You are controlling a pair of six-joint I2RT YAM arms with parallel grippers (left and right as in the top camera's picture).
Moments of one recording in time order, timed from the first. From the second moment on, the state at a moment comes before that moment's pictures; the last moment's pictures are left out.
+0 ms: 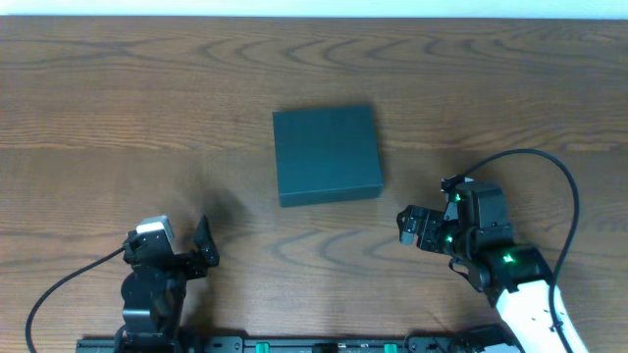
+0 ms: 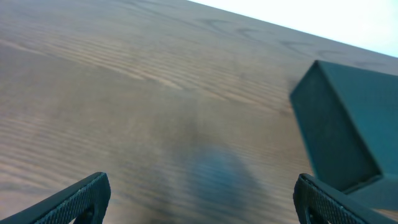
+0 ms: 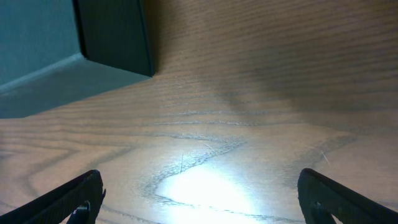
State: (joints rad) left arm -0.05 0.01 0.17 -0.55 -0.07 -0.26; right arm 0.20 0.96 0.57 -0.64 -0.15 0.44
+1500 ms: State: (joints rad) left arm -0.05 0.01 0.15 -0.54 -0.12 -0.26; right arm 0.20 0.46 0.40 -0.45 0.00 0.25
